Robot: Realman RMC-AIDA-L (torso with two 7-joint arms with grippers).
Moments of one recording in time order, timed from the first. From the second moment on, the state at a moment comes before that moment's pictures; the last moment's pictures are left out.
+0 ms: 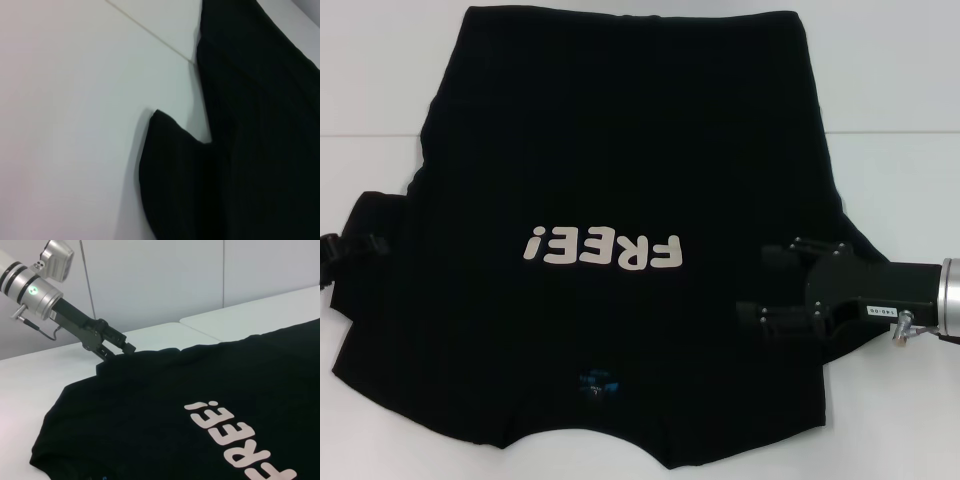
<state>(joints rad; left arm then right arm) -0.57 -1.91 0.40 0.54 2.39 1.10 -2.34 0.59 2.09 -0.72 -0.60 -2.05 -1.38 1.24</state>
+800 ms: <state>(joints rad) -0.57 -1.91 0.41 0.57 2.42 1.07 -2.33 0.59 2.09 -0.72 -0.60 -2.05 -1.38 1.24</state>
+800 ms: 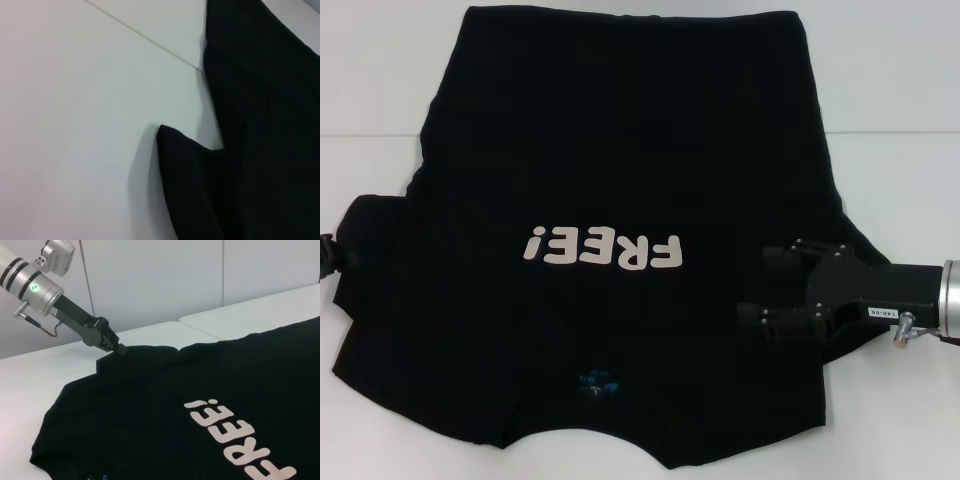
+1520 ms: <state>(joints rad) -0.56 -1.89 0.40 0.66 2.42 1.04 -2.34 0.57 2.09 -0.71 -0.60 -2.04 -1.38 1.24</state>
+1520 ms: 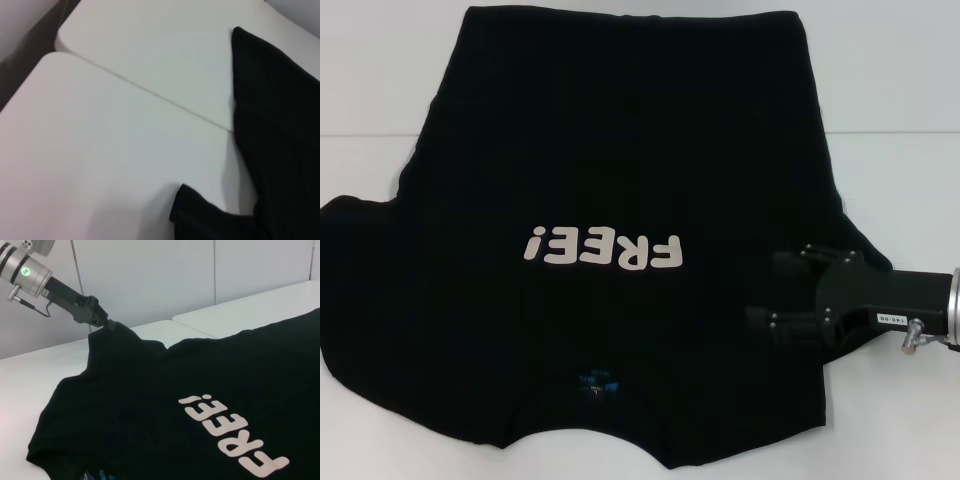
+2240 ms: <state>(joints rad) -0.68 -2.00 0.47 0.79 2.42 1.28 -2.35 0.56 2.09 -0.71 -0.58 -2.04 -1.38 1.24</state>
